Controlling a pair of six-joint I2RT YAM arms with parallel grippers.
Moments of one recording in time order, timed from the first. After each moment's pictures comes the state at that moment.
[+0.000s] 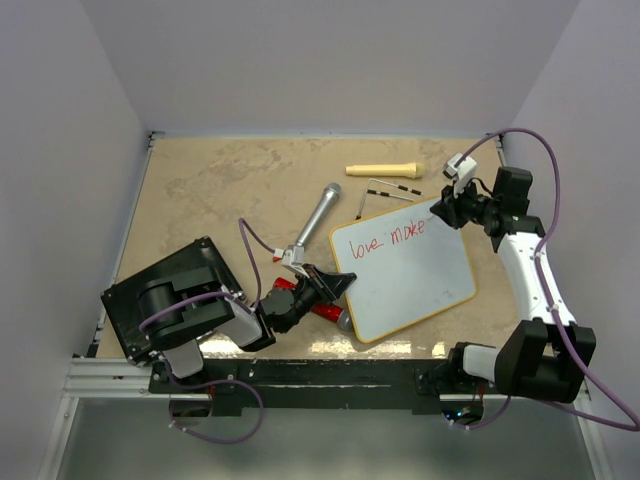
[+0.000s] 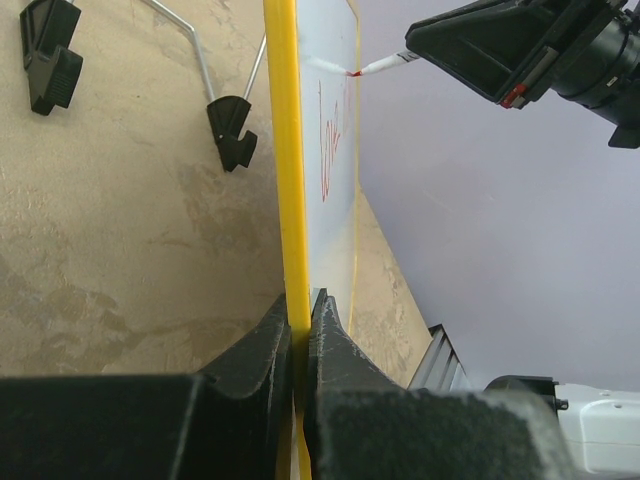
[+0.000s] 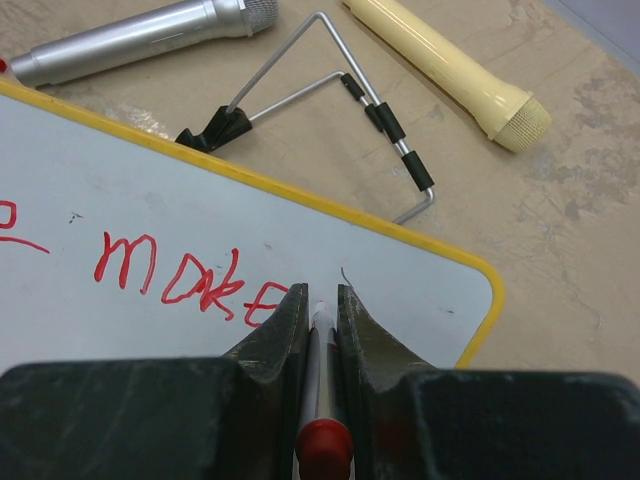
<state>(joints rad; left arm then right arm) -1.12 1.72 0.35 1.41 -0.35 -0.89 -0.14 1.24 1.01 -0.42 -0.70 -0.54</state>
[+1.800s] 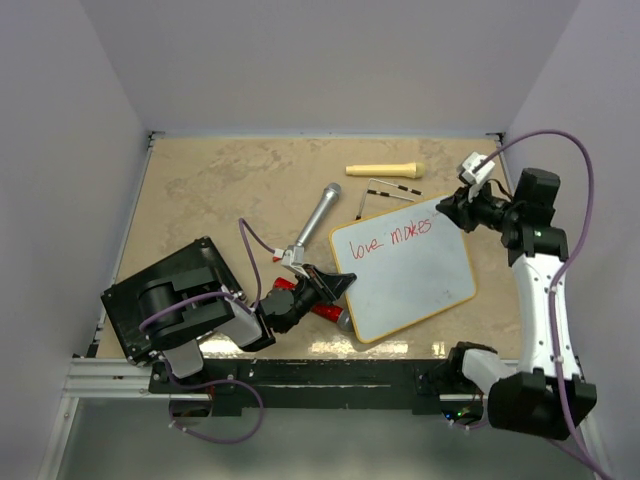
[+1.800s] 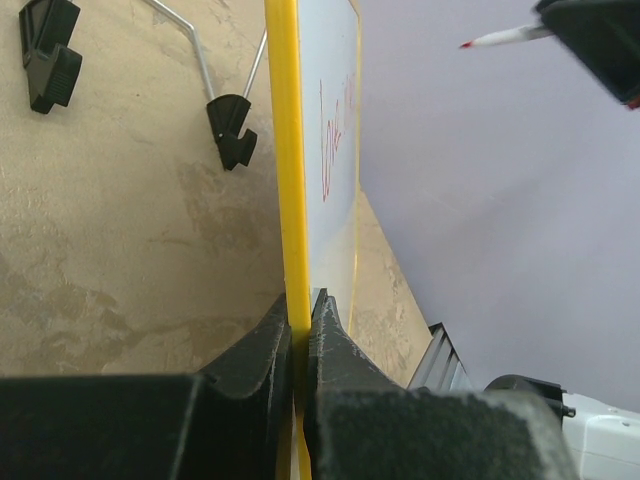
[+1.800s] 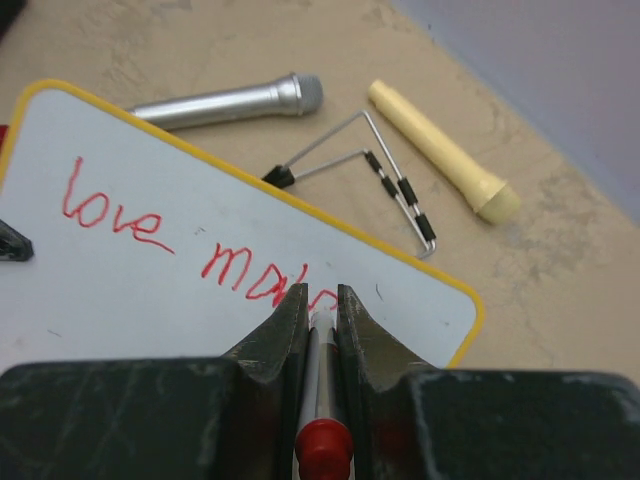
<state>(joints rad) -1.12 1.72 0.35 1.41 -0.35 -0.89 -0.19 1.09 1.09 -0.61 -0.83 -0.60</state>
